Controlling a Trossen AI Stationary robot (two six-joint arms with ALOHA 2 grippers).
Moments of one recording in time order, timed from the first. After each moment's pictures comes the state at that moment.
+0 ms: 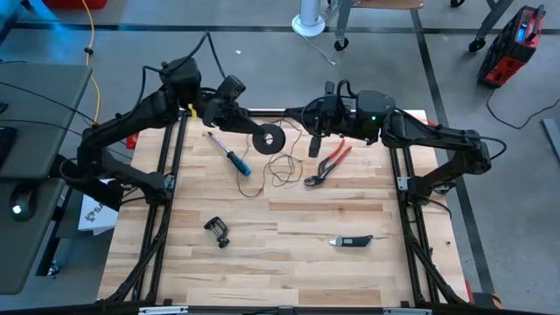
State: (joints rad) left arm 0.36 1.34 1.57 -0.17 0.82 -1.04; right arm -0.10 1.42 1.55 -0.12 0.15 -0.11
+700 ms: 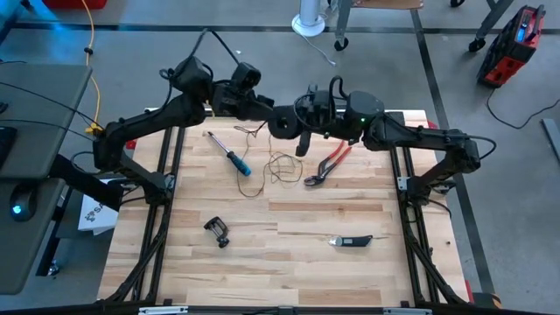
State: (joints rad) left arm 0.37 1.49 1.57 0.42 0.85 -1.27; right arm -0.10 1.53 1.55 0.17 0.05 0.09
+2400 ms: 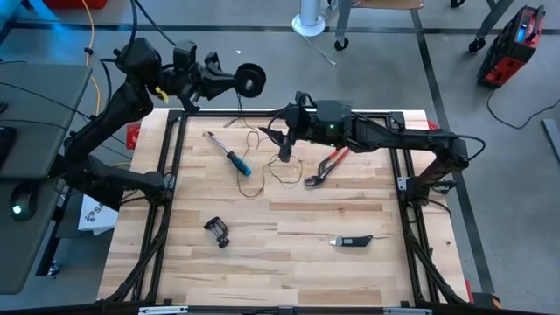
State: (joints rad) left arm 0.56 1.21 1.57 -0.12 0.63 -0.47; right arm -0.11 1.63 1.55 0.00 0.16 -0.19
